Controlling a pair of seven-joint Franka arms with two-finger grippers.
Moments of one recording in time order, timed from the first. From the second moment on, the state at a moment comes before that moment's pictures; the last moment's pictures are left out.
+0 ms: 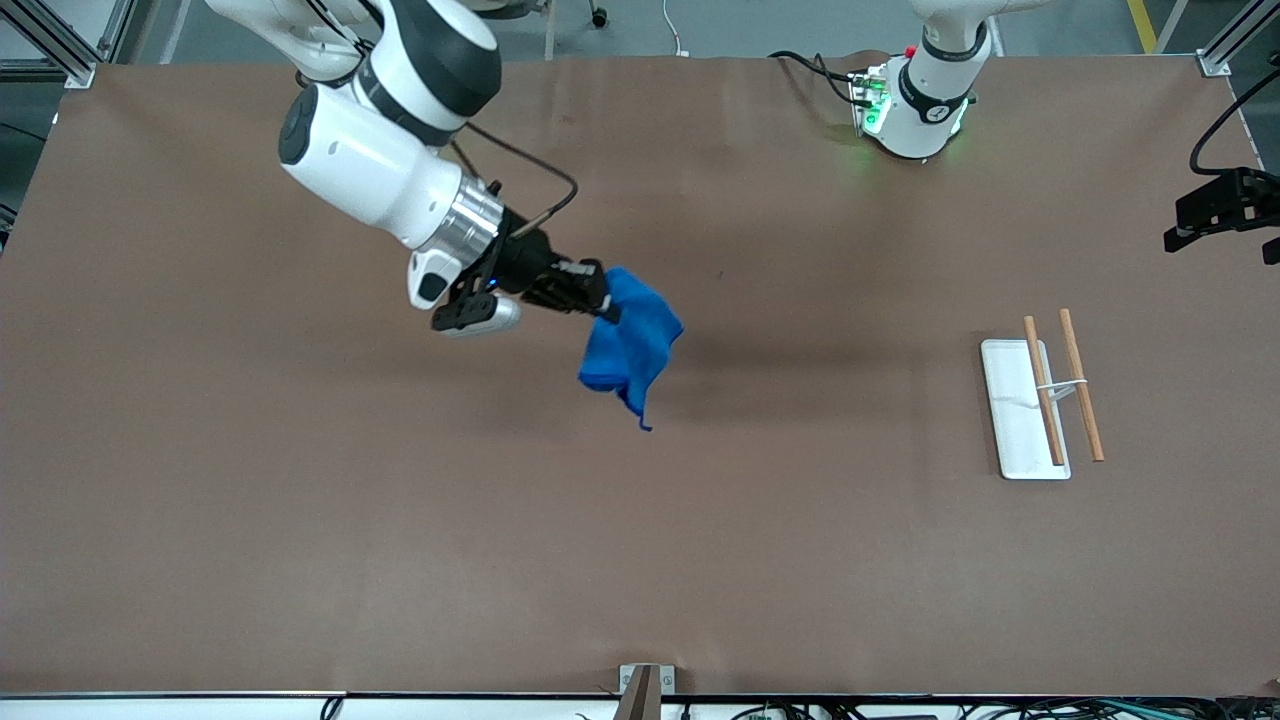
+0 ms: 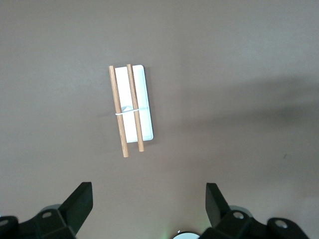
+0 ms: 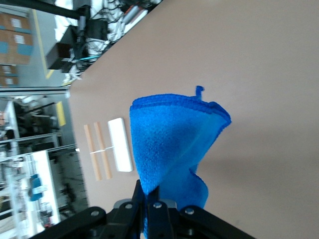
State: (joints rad) left arm 0.19 0.07 -0.14 -1.39 -0.01 1.41 0.20; right arm -0.07 0.27 0.79 -1.79 0.61 2.57 0.52
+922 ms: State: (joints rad) left arm 0.06 0.28 -0.25 -1.50 -0.49 1.67 0.11; right arm -0.04 0.34 0.89 -1.72 0.83 2.71 0.52
